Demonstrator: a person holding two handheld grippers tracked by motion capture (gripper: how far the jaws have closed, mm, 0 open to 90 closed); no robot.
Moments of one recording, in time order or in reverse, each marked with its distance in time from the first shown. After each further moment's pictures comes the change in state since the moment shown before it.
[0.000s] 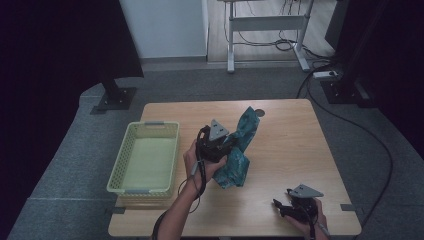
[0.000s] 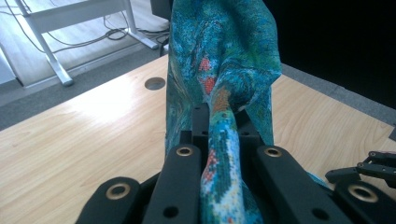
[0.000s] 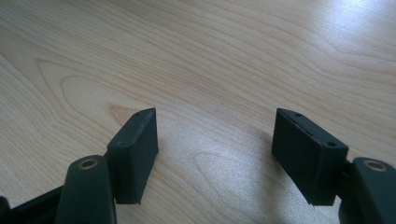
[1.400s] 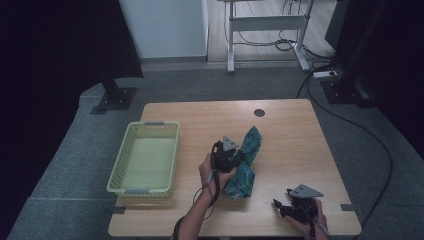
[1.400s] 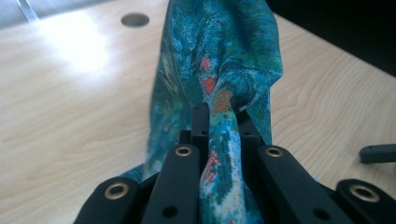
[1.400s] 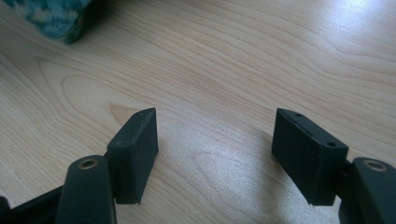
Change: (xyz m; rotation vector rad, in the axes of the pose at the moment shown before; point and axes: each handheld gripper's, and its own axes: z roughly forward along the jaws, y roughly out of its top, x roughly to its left) left arm -0.007 -0.072 0.084 0.121 -0.026 -0.127; right arm 0.000 0.000 0.000 0.000 0.003 0.001
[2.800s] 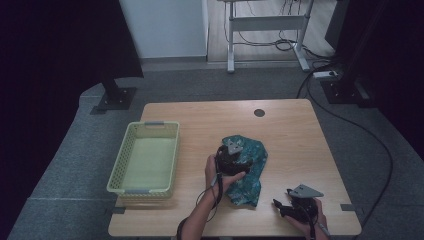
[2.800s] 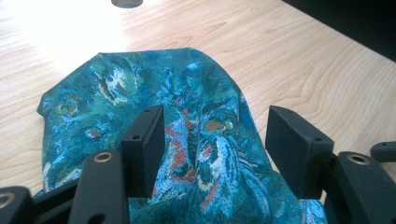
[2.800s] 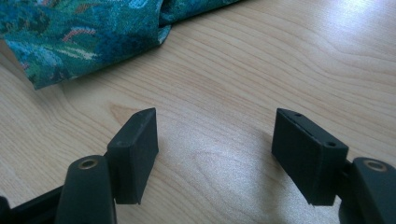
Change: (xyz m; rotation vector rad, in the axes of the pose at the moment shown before) left arm -0.008 -0.005 0.010 0.016 0.010 0.003; right arm 0.000 0.000 0.000 0.000 0.001 -0.002
